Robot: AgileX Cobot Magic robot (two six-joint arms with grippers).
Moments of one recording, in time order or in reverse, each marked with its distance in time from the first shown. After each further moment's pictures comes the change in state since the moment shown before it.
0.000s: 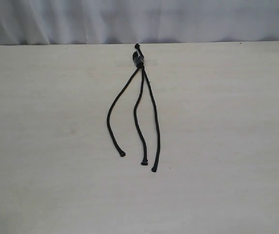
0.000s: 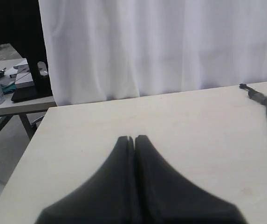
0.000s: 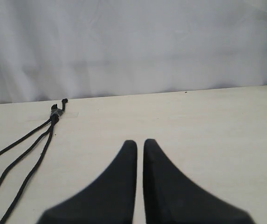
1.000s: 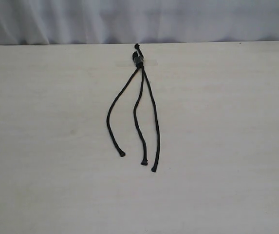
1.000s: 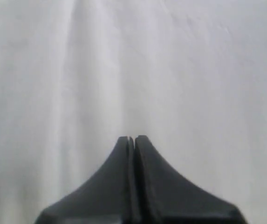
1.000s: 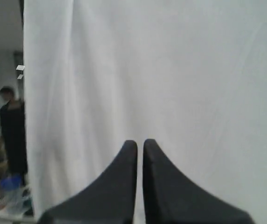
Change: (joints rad) left arm 0.000 0.502 -0.459 0.659 -0.651 -0.754; right arm 0.000 0.487 -0.475 -0.996 -0.635 1.115
